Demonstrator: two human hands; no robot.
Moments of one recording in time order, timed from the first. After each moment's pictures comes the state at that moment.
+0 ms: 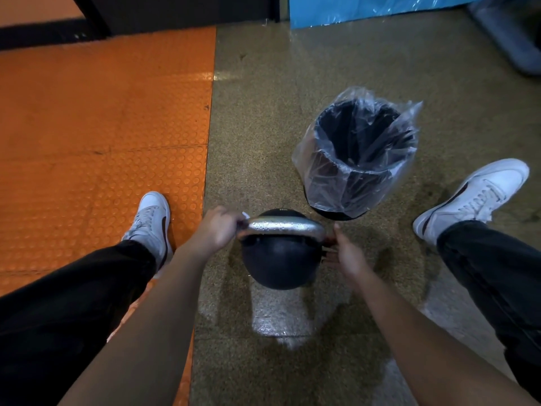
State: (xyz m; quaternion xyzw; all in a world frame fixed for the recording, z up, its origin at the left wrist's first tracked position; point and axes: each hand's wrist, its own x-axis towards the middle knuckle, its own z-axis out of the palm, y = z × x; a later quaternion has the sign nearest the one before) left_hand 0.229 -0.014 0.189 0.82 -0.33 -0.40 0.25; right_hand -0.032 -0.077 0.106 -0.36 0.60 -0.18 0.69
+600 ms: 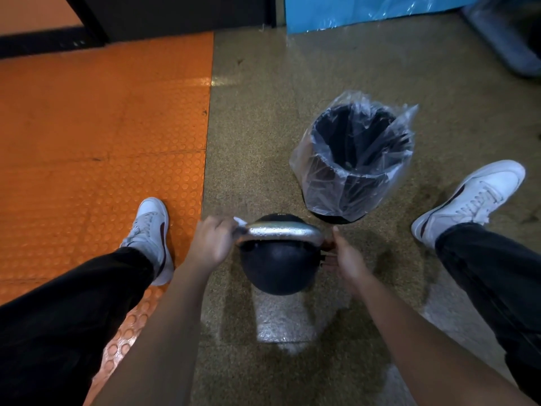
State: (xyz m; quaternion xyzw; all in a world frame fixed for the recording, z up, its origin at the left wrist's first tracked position) left_hand 0.220 0.004 0.194 0.82 -0.45 -0.27 0.24; right_hand -0.034 -0.079 0.102 -0.36 0.59 -0.18 0.69
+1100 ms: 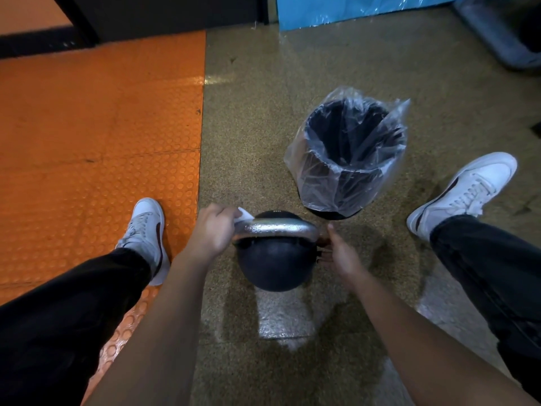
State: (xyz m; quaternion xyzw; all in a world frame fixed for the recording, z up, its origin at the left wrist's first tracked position) left_hand 0.214 -0.012 0.208 0.81 -0.38 -0.32 0.31; right_hand -0.032 -0.076 0.104 -0.36 0.60 -0.19 0.69
